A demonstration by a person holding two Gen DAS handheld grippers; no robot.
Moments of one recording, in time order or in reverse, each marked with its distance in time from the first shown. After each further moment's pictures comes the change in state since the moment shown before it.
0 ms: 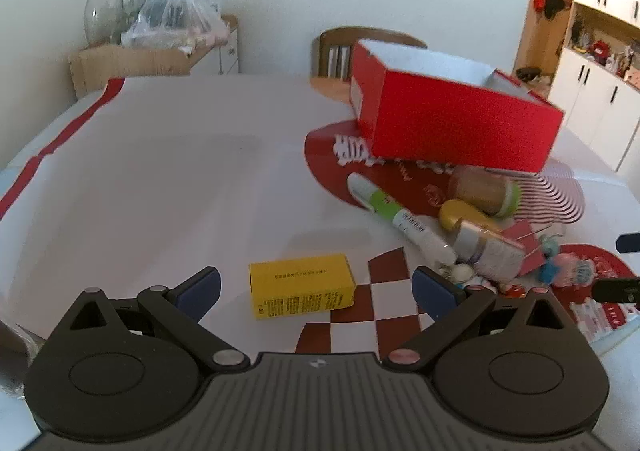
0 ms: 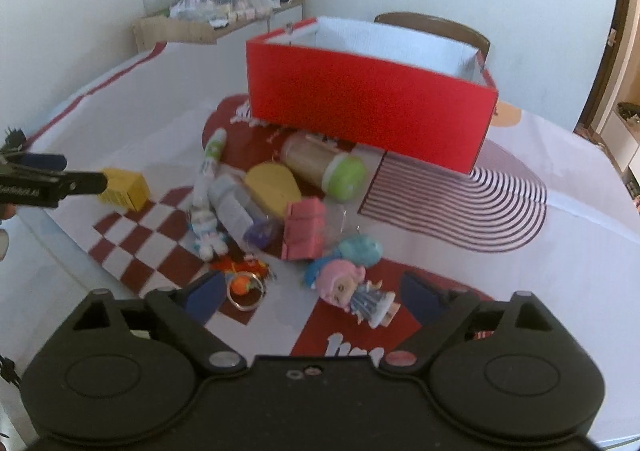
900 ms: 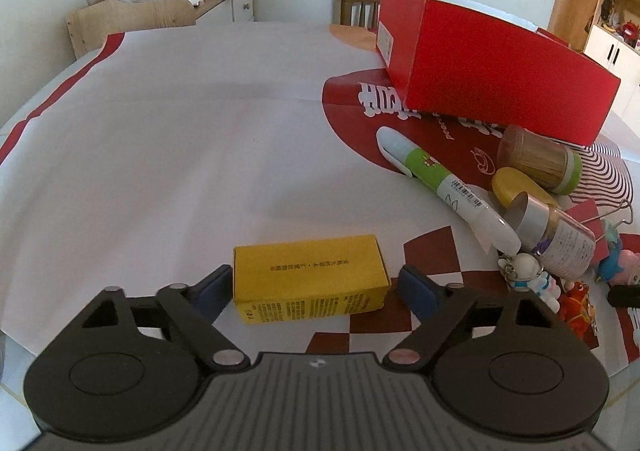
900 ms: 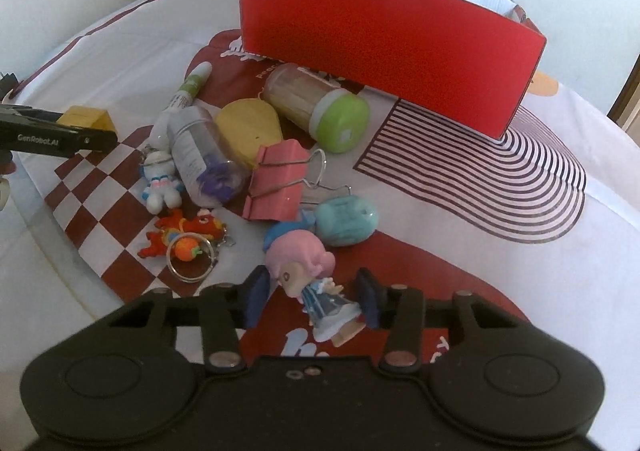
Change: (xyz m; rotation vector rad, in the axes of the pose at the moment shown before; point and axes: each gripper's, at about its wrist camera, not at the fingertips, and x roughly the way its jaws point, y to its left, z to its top) left arm 0.063 0.001 -0.003 -0.023 0.104 0.051; right arm 0.057 -0.023 -0.002 -0.083 0.137 0.044
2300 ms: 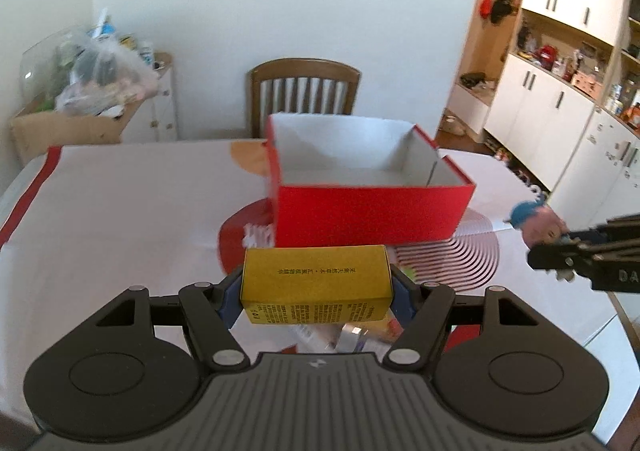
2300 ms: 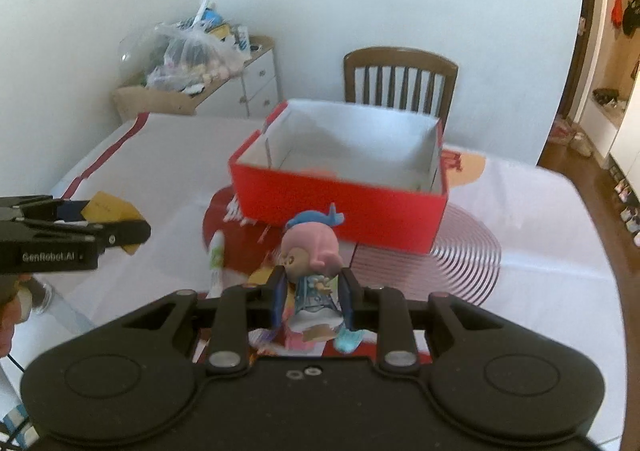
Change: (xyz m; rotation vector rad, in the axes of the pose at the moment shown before) left arm -0.129 -0.059 0.108 0.106 -0.133 -0.227; right arm -0.142 0.002 0.094 0.197 -0.193 -0.073
